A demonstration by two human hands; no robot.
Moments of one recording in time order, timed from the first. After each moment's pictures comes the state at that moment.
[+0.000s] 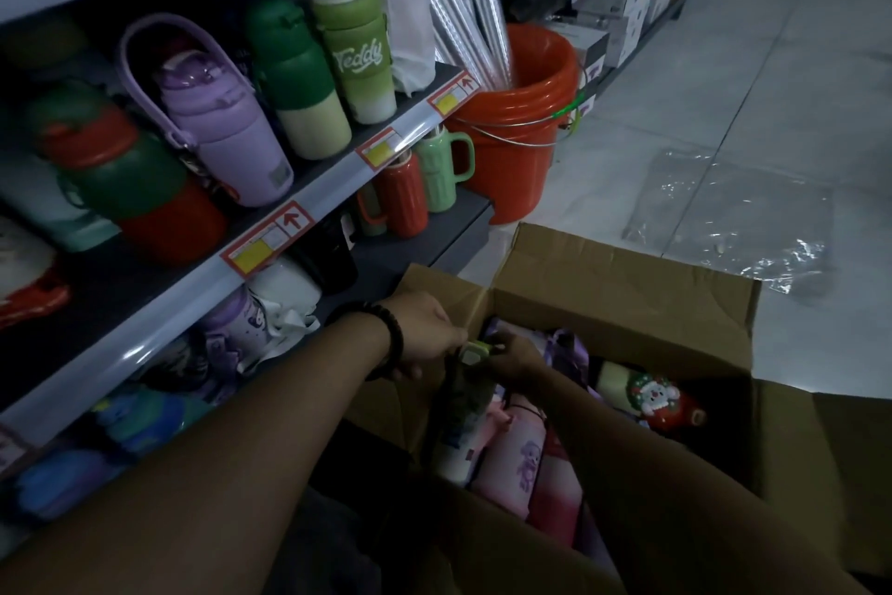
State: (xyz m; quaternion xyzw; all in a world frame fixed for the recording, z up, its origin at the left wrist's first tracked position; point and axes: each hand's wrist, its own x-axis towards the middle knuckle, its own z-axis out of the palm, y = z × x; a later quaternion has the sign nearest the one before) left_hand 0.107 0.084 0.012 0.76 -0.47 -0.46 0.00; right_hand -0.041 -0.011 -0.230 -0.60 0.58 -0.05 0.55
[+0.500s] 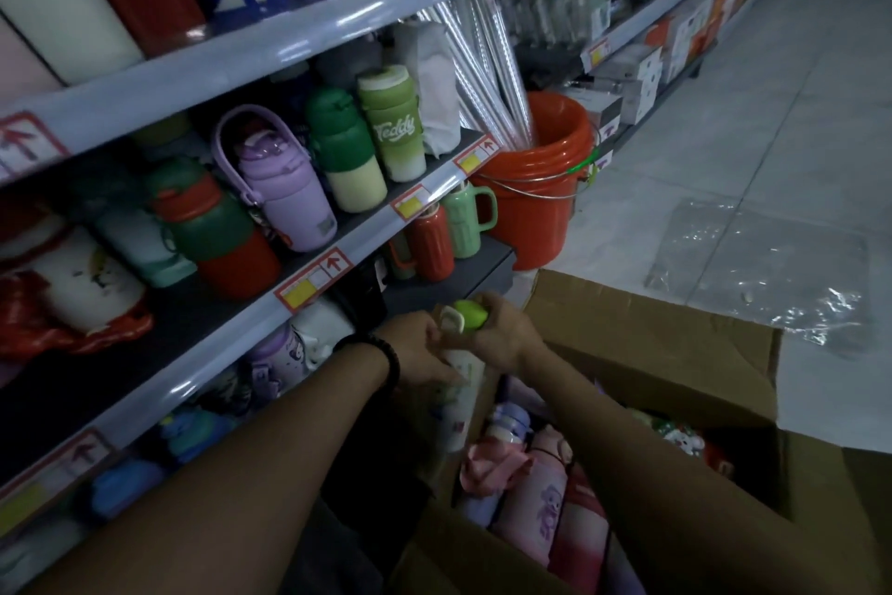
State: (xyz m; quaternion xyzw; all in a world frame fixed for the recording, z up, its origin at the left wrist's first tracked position) left_hand 0.129 0.092 0.022 0.78 -0.52 -0.34 0.02; right_hand -0.006 -0.003 -0.072 -0.73 0.47 -0.19 0.46
